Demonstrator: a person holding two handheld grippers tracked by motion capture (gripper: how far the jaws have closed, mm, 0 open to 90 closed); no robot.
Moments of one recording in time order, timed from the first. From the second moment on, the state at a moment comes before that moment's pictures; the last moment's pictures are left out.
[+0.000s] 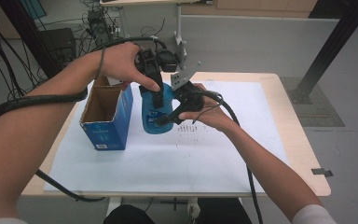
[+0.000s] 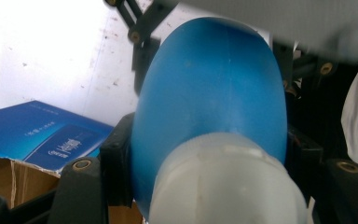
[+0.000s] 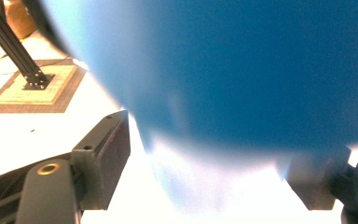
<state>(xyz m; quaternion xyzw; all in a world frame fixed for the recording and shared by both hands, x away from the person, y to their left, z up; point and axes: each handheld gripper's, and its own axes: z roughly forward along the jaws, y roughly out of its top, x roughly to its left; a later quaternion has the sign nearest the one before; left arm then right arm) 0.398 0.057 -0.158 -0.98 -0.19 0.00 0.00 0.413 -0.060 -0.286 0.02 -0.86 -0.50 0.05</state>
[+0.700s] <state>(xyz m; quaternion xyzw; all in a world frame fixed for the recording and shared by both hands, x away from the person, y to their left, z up) 0.404 0.070 -0.140 -0.96 -0.27 -0.01 0.01 0.417 -0.118 -0.277 -0.12 -0.92 -0.37 0.04</state>
